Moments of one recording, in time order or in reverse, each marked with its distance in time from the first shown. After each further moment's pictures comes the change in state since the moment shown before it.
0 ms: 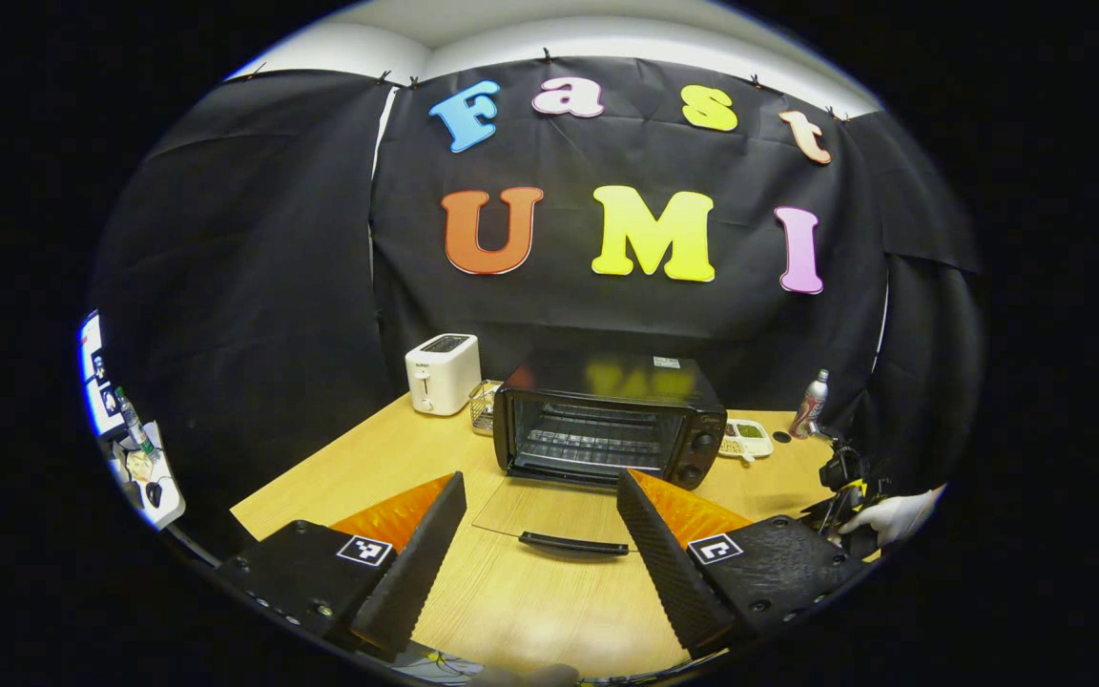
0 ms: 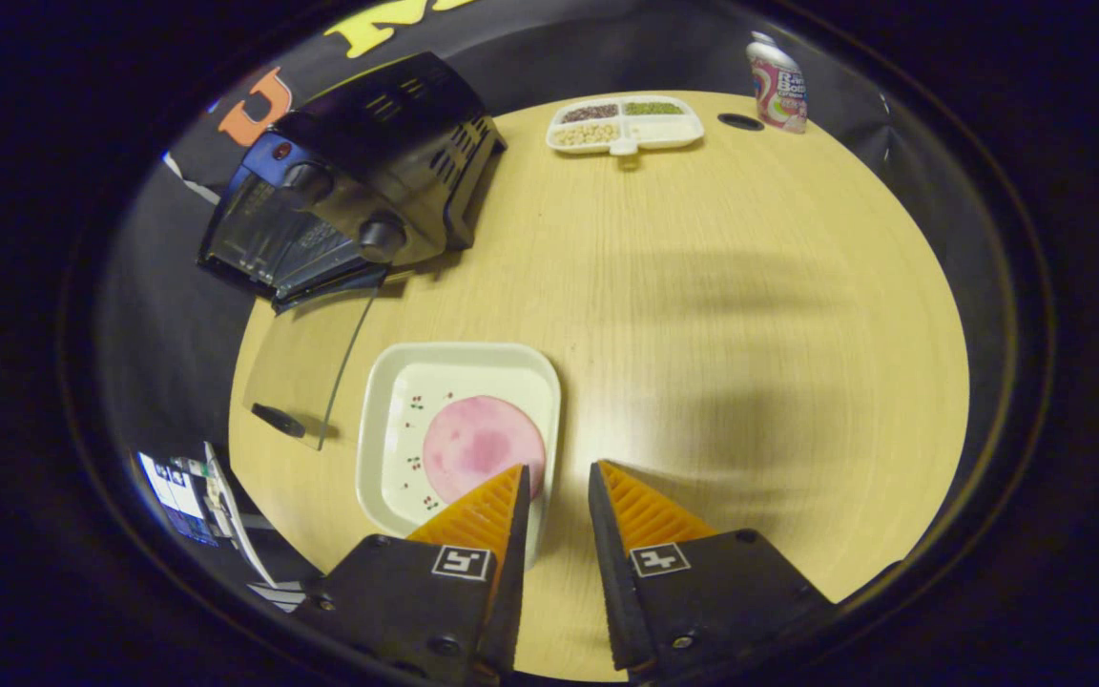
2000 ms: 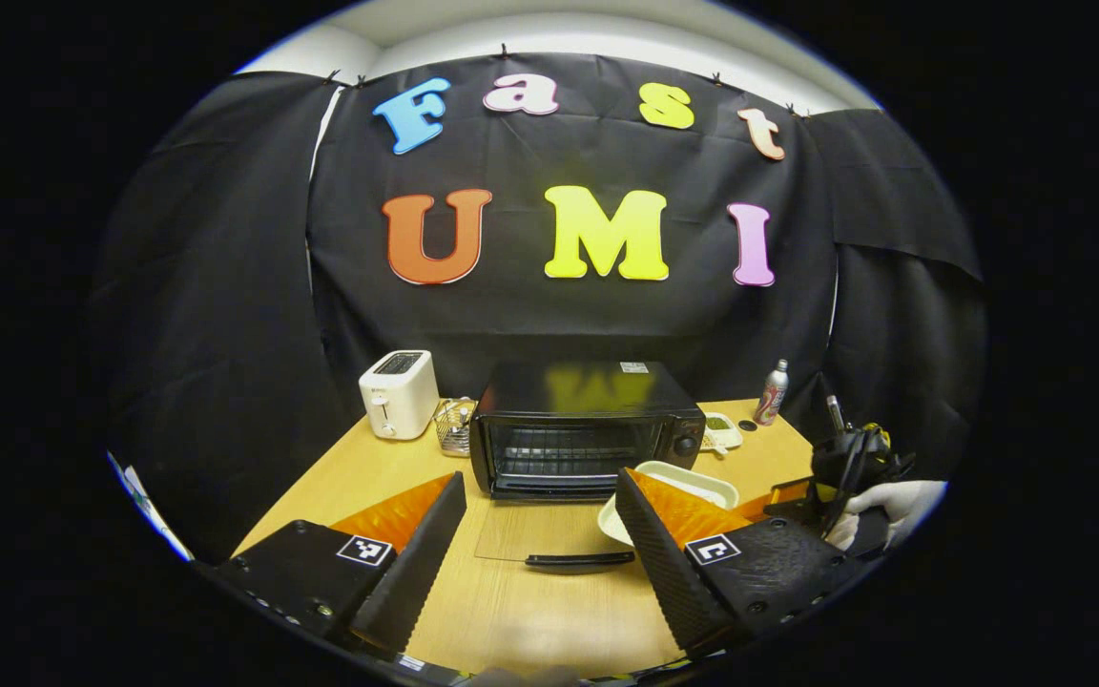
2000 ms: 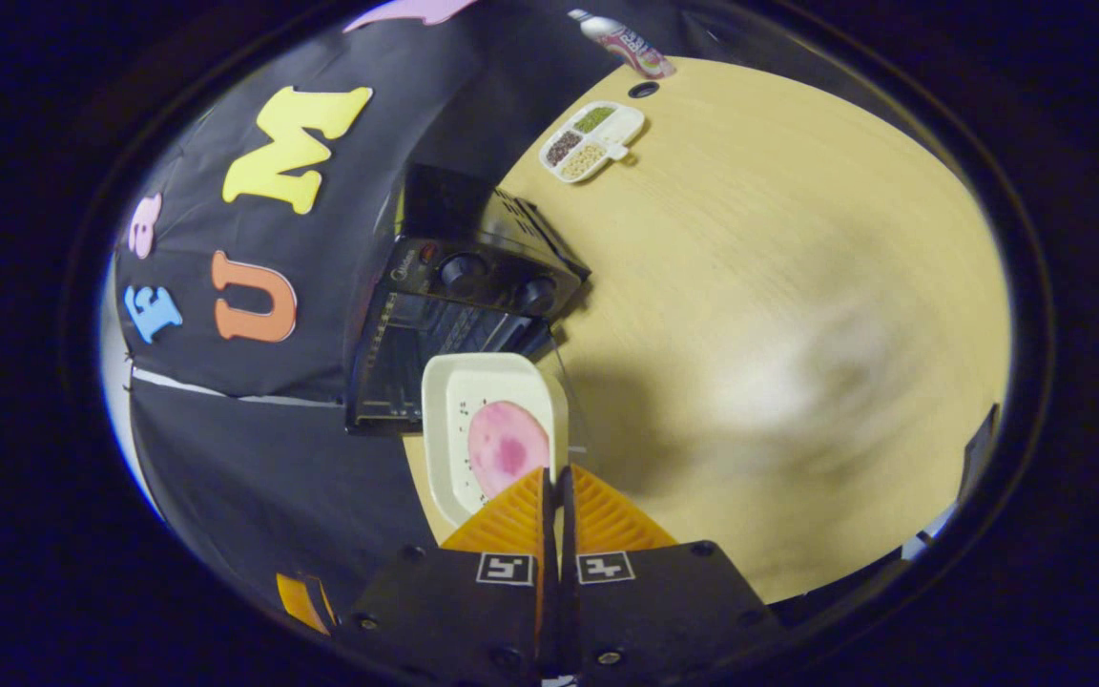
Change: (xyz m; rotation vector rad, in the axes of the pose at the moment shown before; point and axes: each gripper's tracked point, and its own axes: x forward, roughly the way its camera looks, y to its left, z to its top) left arm 0.014 0.016 0.039 0.102 -0.003 -0.216; right arm -0.064 0.181 0.012 0.642 -0.227 0.346
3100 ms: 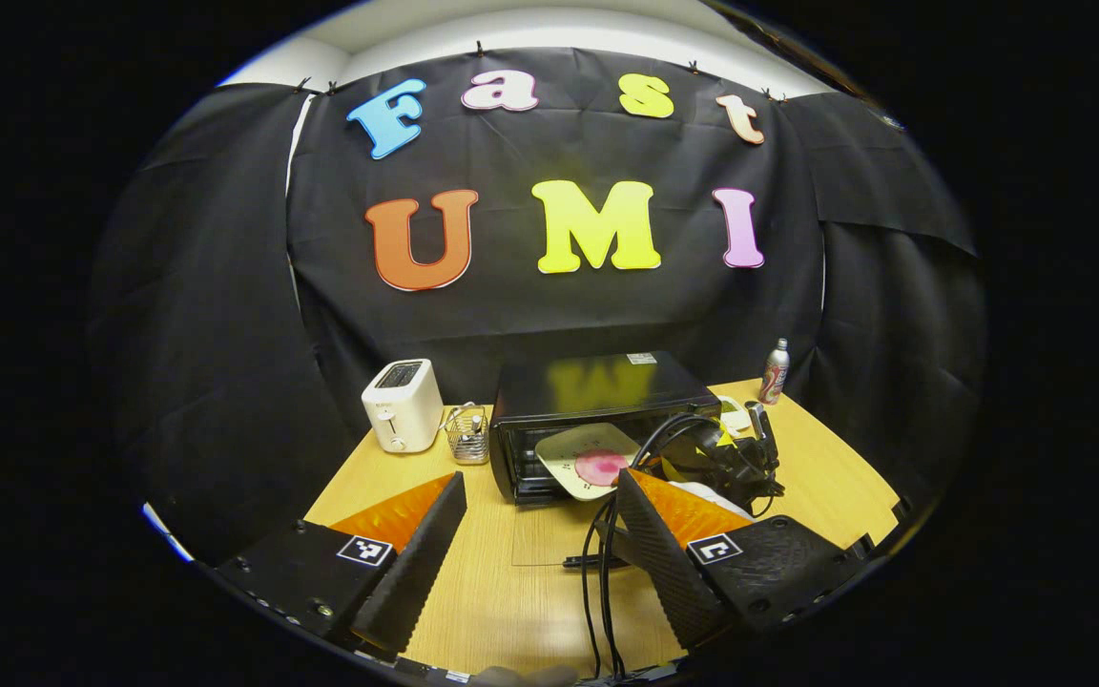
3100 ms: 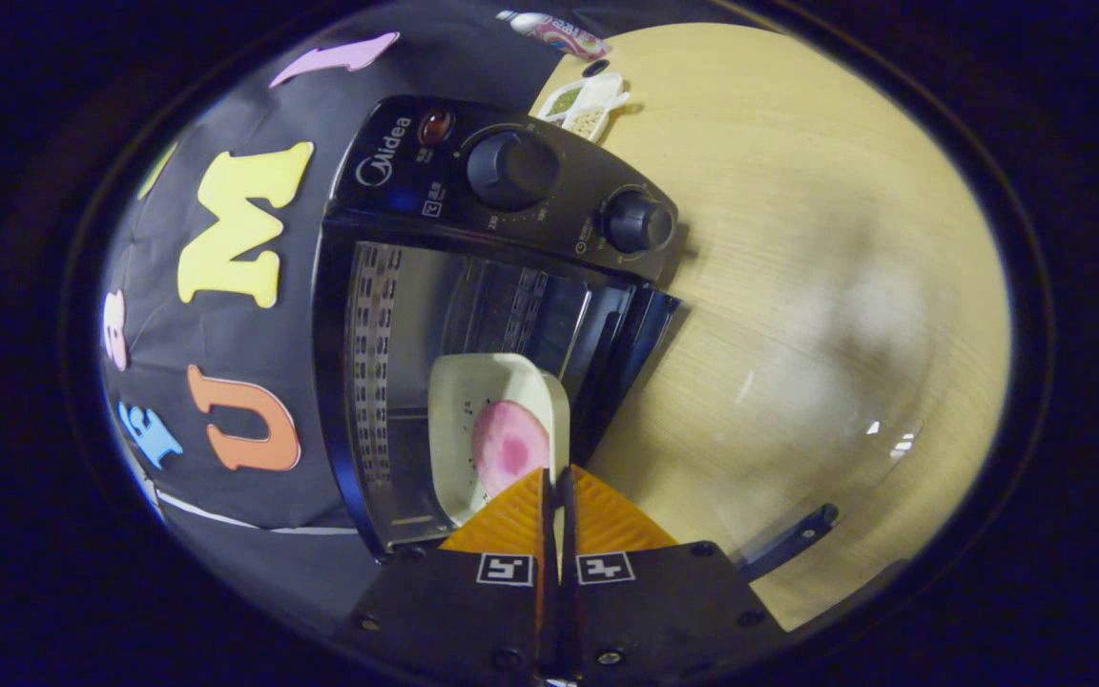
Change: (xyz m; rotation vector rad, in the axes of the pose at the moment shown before) left arm 0.012 0.038 0.000 0.059 0.030 -0.011; right arm 0.158 0.095 0.012 0.360 -0.254 0.073
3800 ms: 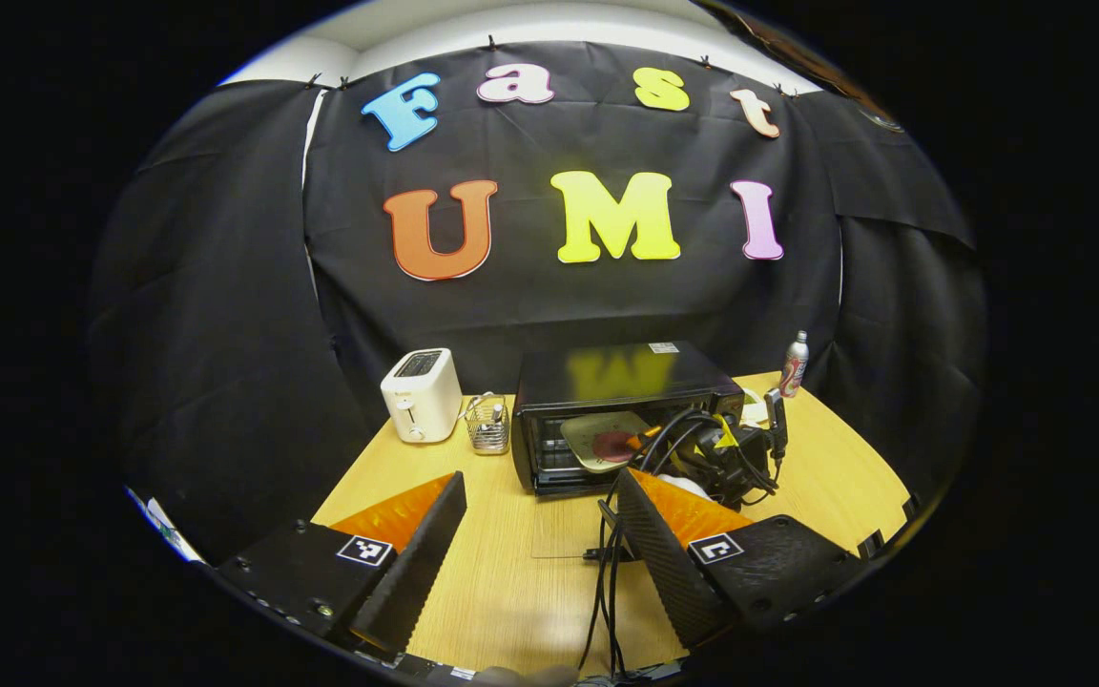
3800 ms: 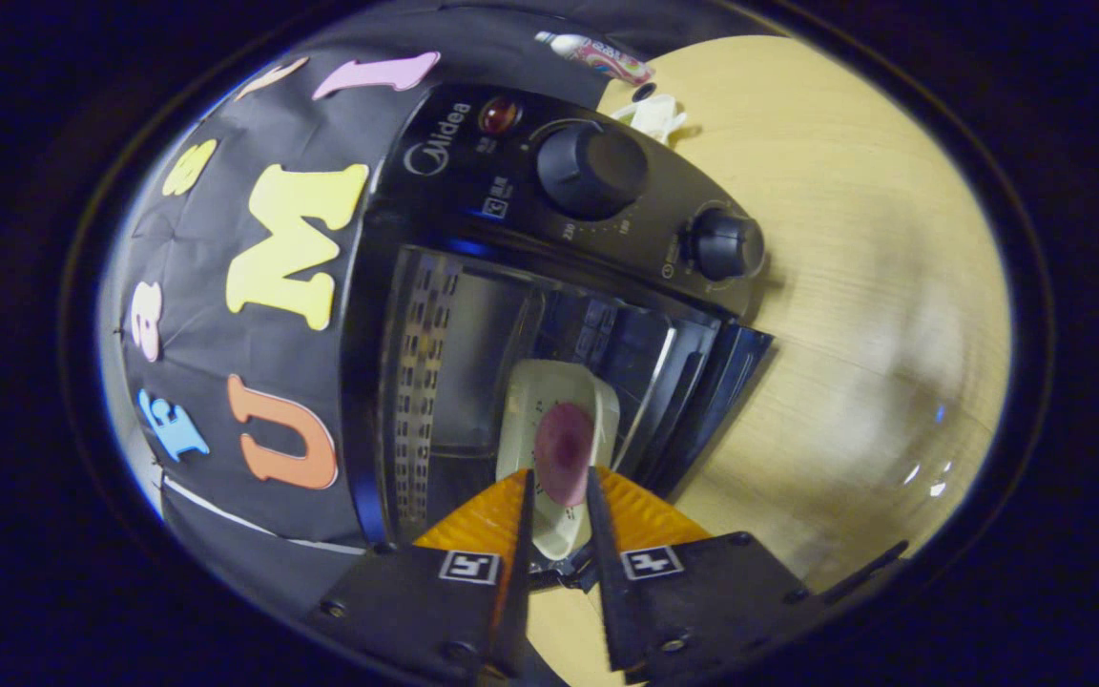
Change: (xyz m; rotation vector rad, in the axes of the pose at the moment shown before) left arm -0.001 0.014 -0.014 -0.005 0.024 0.044; right arm 0.020 0.032 0.019 -0.111 -0.154 0.204
